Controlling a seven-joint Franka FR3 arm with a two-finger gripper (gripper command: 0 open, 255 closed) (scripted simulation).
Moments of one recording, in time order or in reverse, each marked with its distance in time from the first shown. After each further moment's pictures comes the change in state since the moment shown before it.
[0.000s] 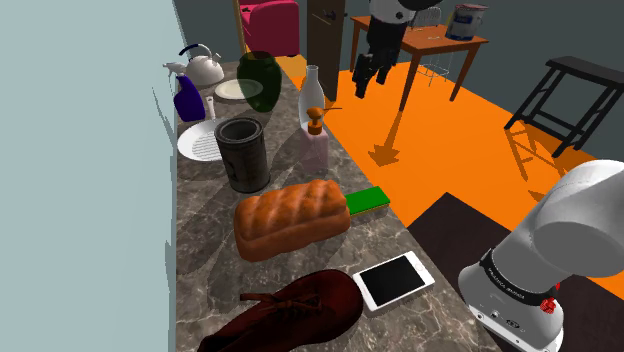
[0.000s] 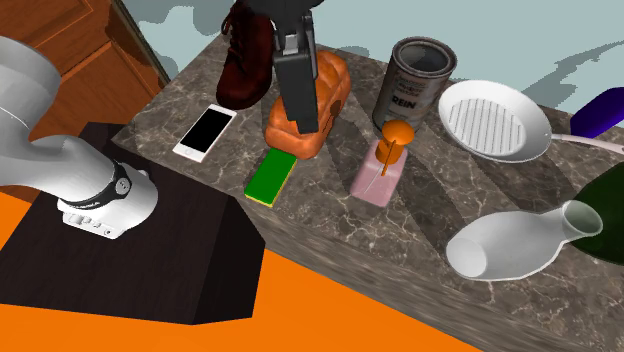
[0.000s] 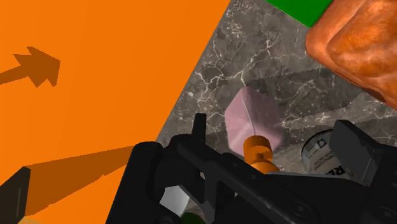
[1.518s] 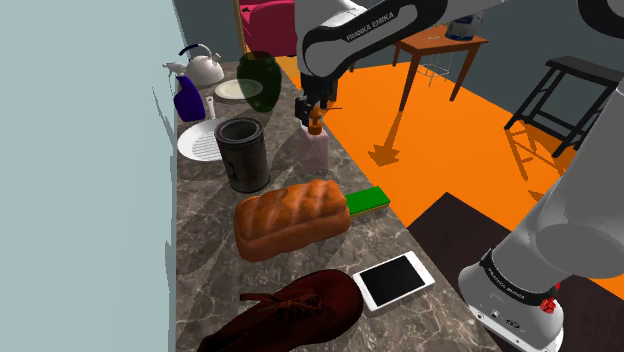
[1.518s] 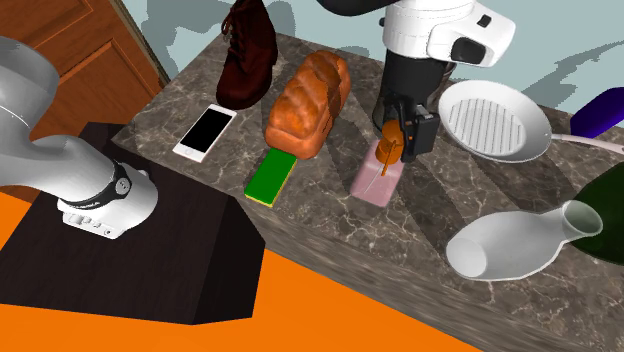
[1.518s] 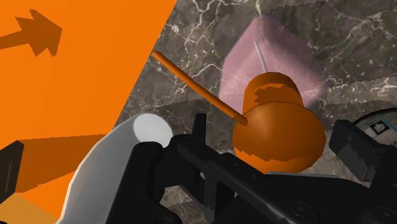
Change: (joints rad) arm 0.034 0.564 0.080 0.303 -0.194 0.223 0.140
